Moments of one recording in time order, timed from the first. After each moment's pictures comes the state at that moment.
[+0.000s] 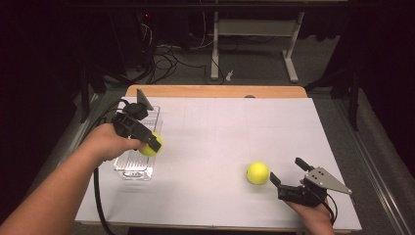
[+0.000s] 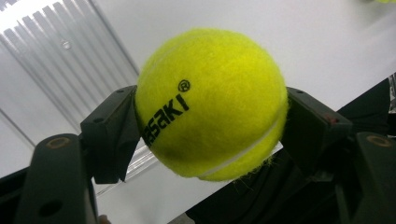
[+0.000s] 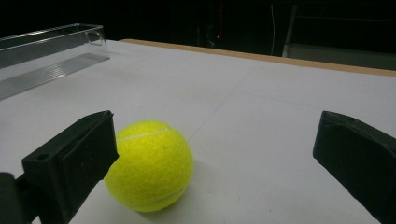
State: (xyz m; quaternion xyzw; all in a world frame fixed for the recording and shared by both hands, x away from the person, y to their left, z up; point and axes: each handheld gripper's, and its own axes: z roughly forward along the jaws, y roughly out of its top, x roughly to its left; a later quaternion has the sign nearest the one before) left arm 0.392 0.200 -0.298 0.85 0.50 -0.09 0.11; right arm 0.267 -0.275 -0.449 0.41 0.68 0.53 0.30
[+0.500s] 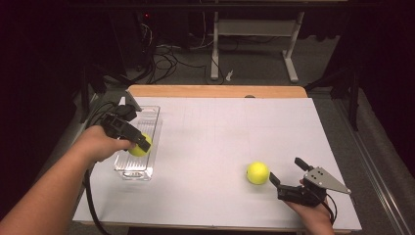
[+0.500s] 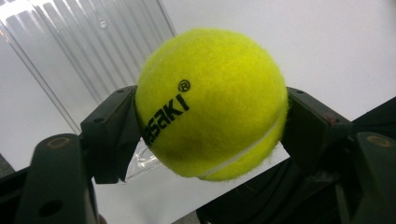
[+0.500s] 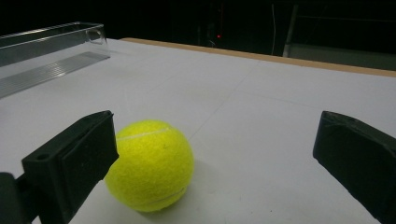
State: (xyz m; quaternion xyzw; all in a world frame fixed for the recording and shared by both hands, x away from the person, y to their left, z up) left arm 0.395 0.227 -0.309 0.84 0.53 -0.09 0.11; right arm 0.267 -0.275 -0.449 0.41 0.69 0.53 0.30
